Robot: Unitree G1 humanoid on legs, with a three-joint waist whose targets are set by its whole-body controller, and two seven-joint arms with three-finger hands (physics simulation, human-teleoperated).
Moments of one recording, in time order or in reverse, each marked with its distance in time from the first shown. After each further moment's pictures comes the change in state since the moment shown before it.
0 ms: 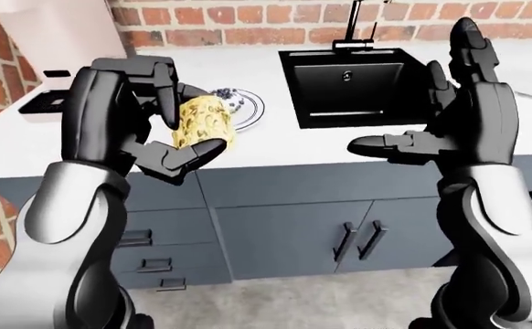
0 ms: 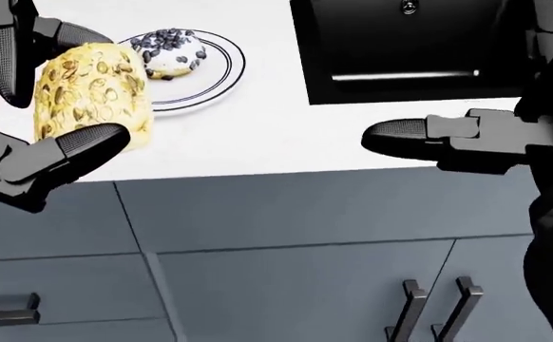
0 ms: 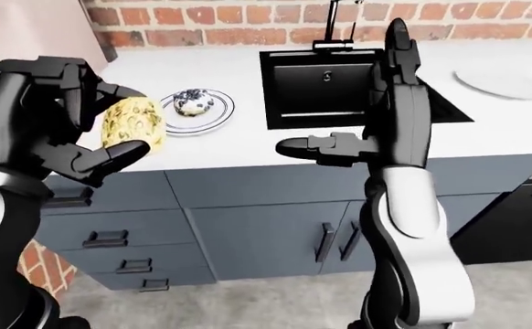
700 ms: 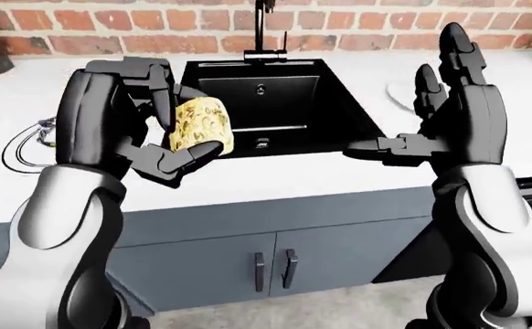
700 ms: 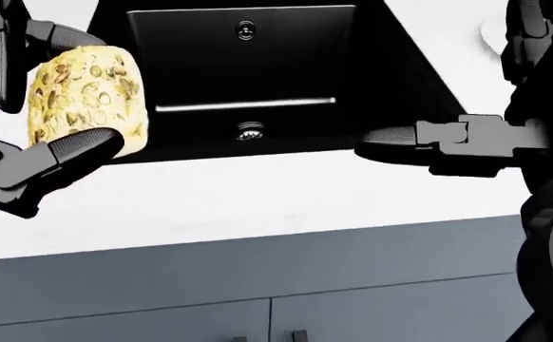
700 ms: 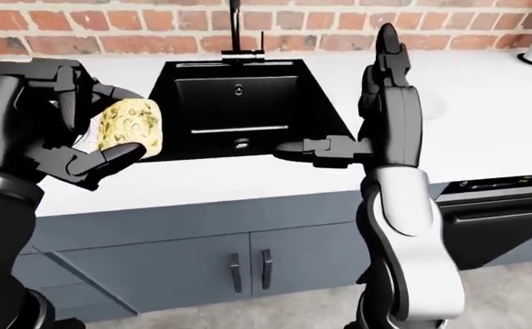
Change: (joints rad) left arm 0.017 0.014 0.016 -0.015 -0.035 -0.003 0.014; right arm 0.003 0.021 0.017 0.015 -0.070 0.001 0.063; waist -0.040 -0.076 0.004
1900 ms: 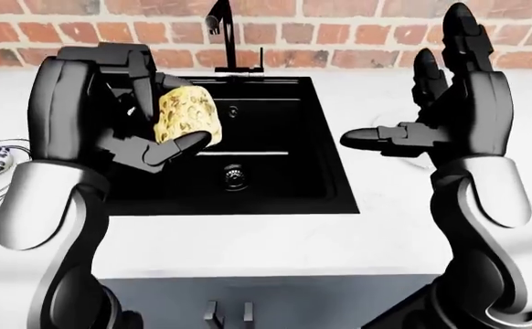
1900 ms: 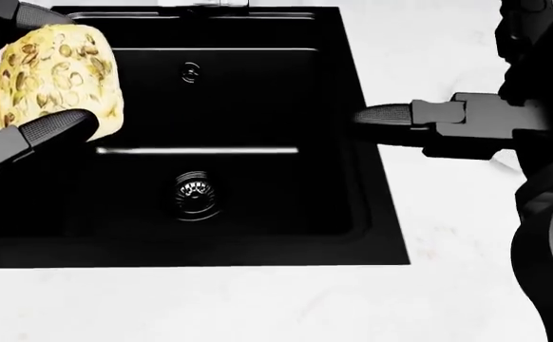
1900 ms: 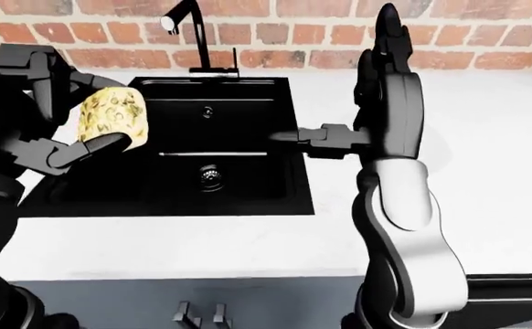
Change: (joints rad) left arm -0.028 0.042 0.032 -0.011 -0.009 0.015 0.024; right arm -0.049 0.000 0.001 0.007 0.086 -0.023 -0.068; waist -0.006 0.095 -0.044
